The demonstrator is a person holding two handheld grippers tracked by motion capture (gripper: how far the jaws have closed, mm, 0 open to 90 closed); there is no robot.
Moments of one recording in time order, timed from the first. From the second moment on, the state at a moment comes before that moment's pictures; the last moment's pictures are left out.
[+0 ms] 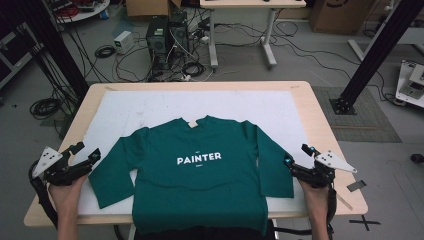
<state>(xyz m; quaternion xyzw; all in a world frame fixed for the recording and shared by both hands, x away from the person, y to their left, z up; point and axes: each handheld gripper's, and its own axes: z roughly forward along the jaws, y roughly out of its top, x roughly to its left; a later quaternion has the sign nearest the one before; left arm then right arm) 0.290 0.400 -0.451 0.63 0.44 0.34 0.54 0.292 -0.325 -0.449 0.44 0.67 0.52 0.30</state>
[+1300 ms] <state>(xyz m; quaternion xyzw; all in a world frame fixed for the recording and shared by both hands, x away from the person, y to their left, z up) 0.273 0.379 -0.436 0.68 0.42 0.33 0.51 0.296 -0.324 -0.448 0.44 0.68 0.50 0.30</state>
